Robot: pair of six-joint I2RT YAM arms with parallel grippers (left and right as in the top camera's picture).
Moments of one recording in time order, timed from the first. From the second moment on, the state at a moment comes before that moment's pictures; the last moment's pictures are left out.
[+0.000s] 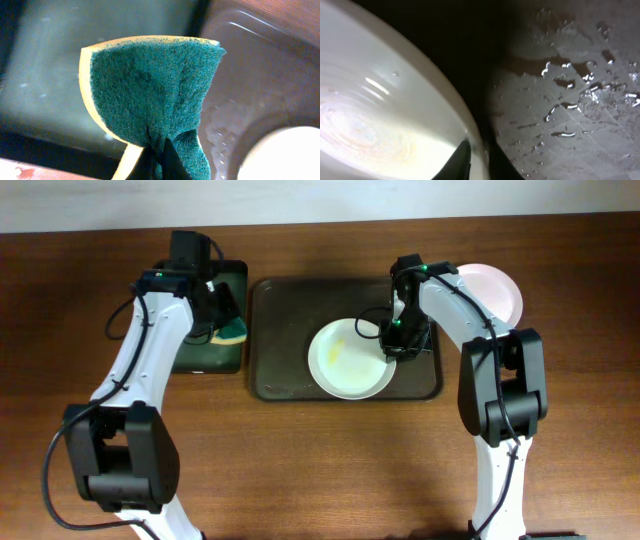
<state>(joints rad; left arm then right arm) -0.10 1.92 1.62 -0.88 0.04 -0.43 0.20 2.28 1.77 -1.14 -0.23 0.23</state>
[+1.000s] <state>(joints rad) -0.37 2.02 1.62 -0.78 0.13 -0.36 0.25 2.28 1.76 -0.93 -0.26 0.10</state>
